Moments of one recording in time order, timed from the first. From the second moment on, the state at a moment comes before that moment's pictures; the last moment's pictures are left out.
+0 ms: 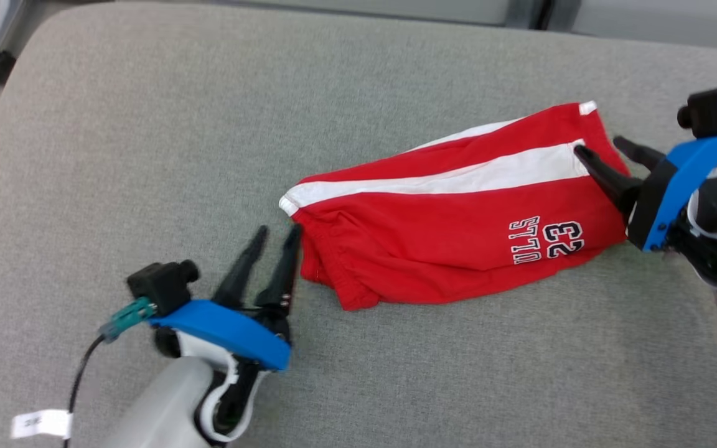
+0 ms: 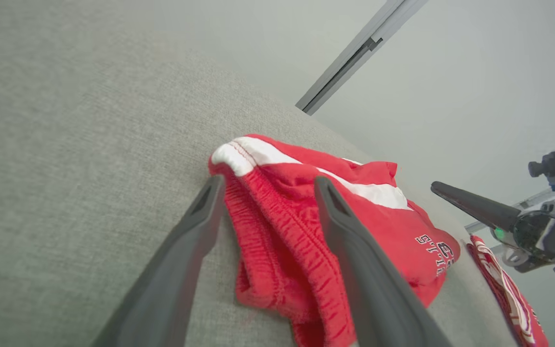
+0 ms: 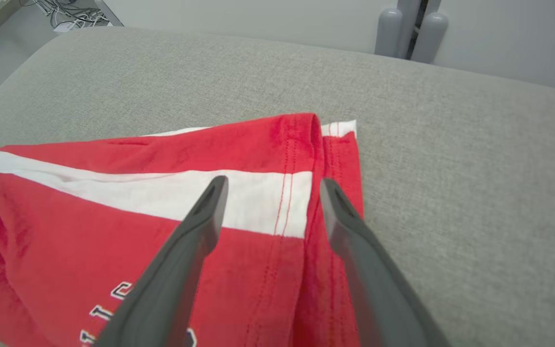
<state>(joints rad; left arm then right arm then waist) -0.42 0.23 -0.64 0.40 -1.08 -0.13 -0.25 -0.78 -0.52 0.49 0.55 0.83 0.13 0.32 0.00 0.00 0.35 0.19</state>
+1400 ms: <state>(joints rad) -0.30 0.12 -0.19 0.30 -0.32 -0.12 -0.26 -0.78 -0.28 0.25 0.91 0.58 0.13 0.20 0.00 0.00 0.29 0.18</state>
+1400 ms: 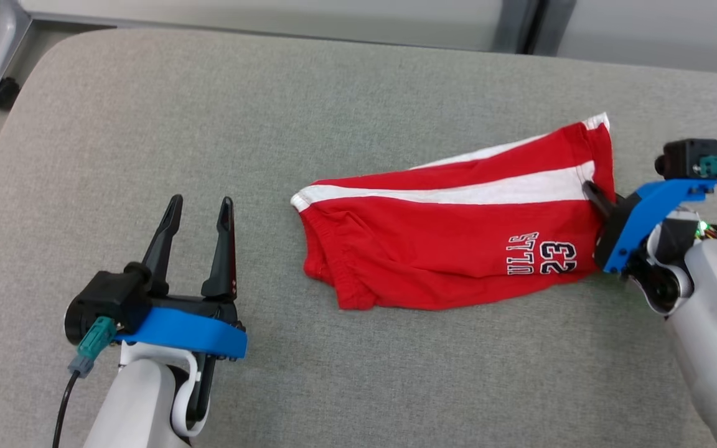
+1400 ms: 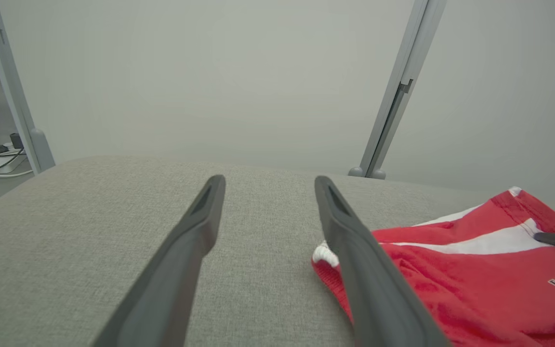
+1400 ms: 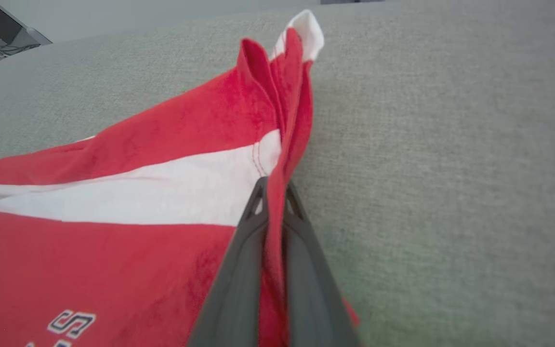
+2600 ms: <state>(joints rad) -0.22 0.13 -0.27 0.33 -0.35 -0.13 -0.26 -0.66 -0.06 0.06 0.67 0.22 0.13 0.43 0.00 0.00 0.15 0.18</state>
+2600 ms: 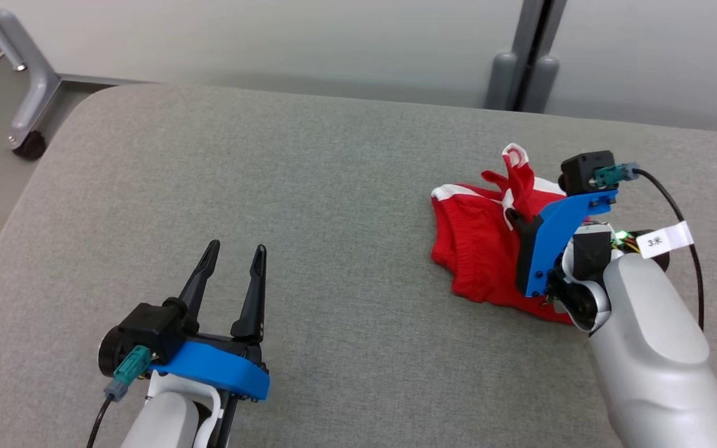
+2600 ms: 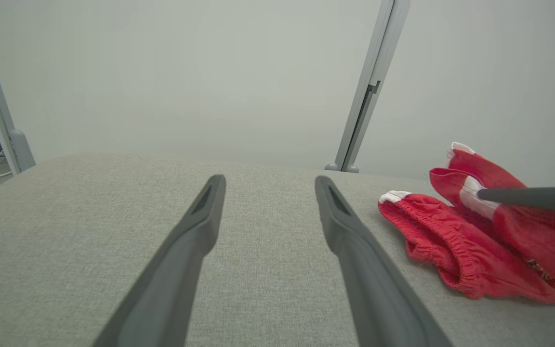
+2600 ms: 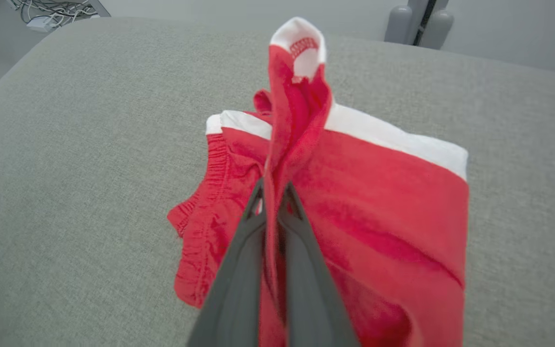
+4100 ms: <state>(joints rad) -0.22 0.14 -0.26 0.35 -0.36 -0.13 -0.26 -0.38 -0.10 0.01 0.45 0.22 0.13 -0.02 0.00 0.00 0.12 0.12</state>
